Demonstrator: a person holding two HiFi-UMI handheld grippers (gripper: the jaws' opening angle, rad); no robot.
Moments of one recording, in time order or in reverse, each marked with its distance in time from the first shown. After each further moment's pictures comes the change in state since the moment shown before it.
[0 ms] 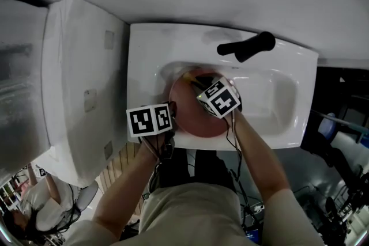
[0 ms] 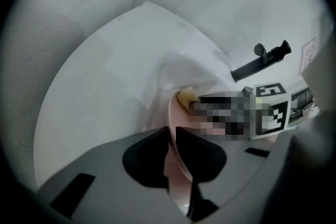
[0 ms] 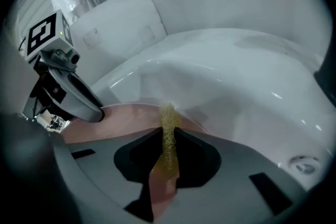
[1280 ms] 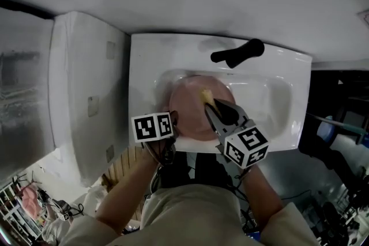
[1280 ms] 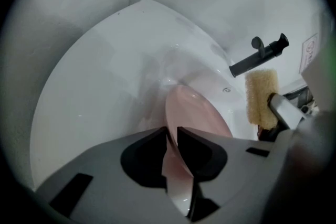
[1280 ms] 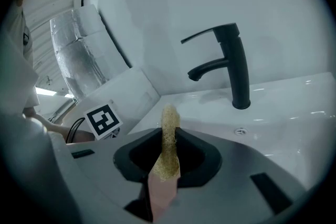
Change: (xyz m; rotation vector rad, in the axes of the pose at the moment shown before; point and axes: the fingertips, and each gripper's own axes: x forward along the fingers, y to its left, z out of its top) left arm 0.003 -0.010 -0.015 0.000 0.028 0.005; right arm -0.162 0.038 0.034 0.317 -0.467 -0.096
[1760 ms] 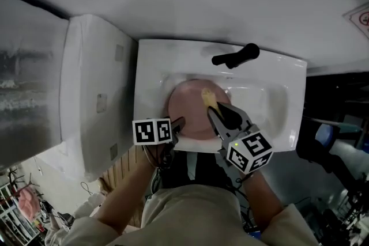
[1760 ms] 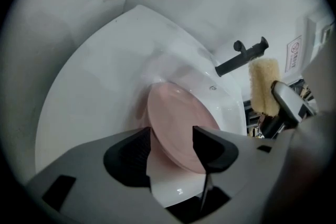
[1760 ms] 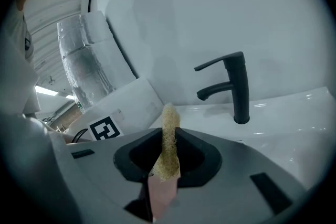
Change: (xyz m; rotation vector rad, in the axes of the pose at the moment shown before) left arm -0.022 -0.011 -0.009 0.040 -0.015 -0.091; right arm -0.026 0.025 0.031 -0.030 -0.078 -0.001
